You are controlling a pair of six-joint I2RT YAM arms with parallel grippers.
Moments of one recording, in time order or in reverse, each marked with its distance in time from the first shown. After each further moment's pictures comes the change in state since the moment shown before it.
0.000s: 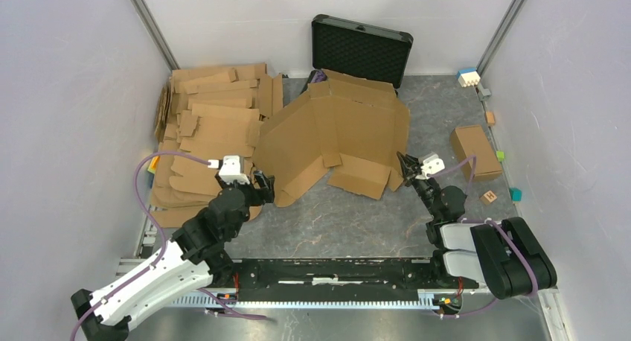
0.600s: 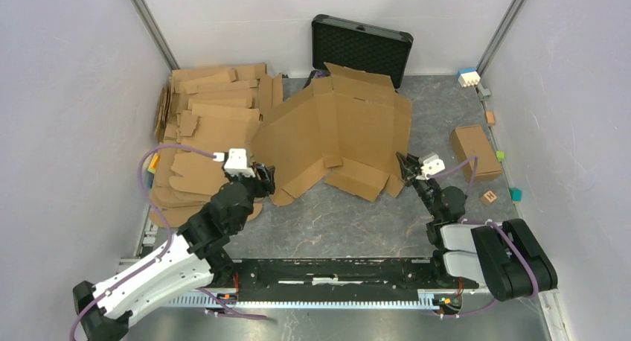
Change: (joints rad) left arm 0.000 0.043 0.016 0.138 -0.046 0.111; right arm 0.000 0.004 -0.004 0.027 -0.002 -0.009
